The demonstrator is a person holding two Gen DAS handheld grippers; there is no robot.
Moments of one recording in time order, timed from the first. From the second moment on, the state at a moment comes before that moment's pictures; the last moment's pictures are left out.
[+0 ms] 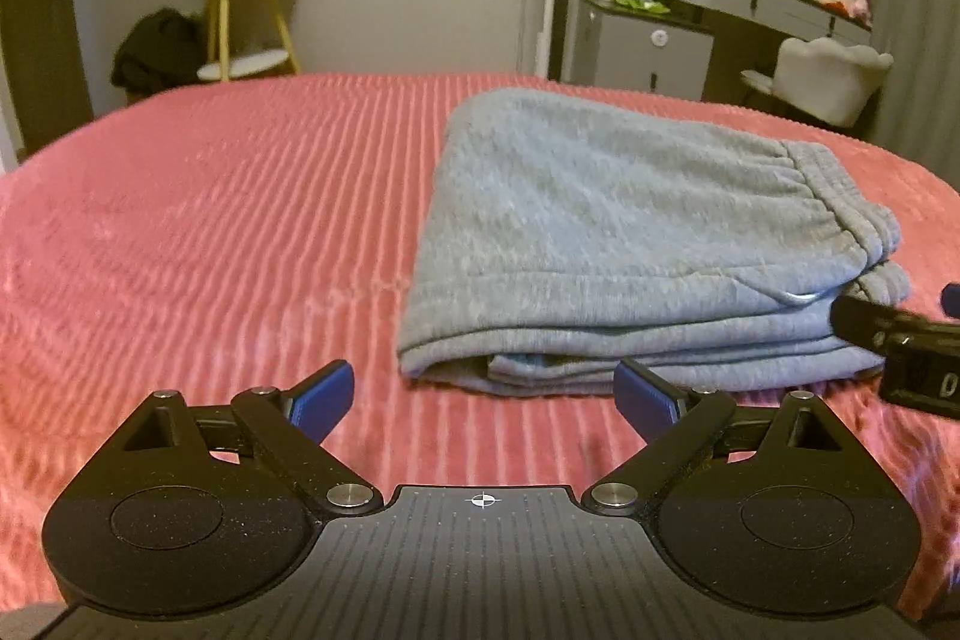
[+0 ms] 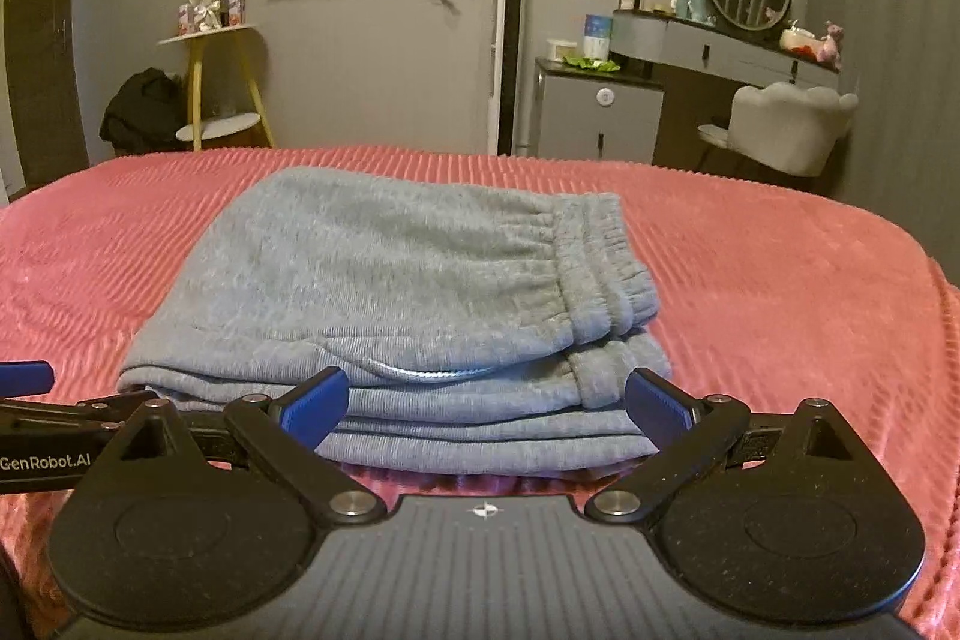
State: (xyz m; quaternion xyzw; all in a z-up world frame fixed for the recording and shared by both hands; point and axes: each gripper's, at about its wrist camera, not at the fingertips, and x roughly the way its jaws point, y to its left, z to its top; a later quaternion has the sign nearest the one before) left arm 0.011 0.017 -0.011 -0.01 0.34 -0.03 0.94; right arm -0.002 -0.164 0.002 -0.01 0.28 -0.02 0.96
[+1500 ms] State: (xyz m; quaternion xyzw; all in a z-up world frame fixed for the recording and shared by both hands) left arm -0.001 0.010 -0.014 0.01 0.35 -0.03 0.94; right arm -0.007 -0.164 -0.003 0.00 0.30 -0.01 0.95
